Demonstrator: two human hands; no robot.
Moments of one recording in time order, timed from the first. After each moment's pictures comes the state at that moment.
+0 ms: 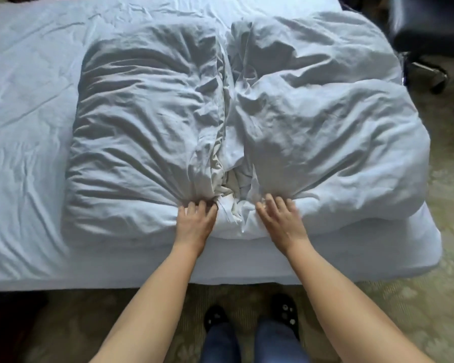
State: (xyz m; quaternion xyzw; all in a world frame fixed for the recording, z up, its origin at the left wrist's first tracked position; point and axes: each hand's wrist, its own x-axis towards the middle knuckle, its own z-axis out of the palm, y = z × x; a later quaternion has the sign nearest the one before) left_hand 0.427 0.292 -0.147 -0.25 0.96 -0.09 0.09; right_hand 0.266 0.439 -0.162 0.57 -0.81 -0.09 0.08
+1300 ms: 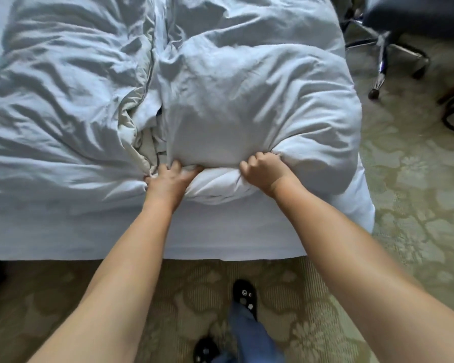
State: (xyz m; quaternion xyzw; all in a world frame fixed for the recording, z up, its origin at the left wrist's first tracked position) left_hand 0.318 0.397 -0.139 -0.36 0.92 -0.01 0.17; right_hand 0.132 0.519 -0.138 0.67 -0.73 -0.08 0.07
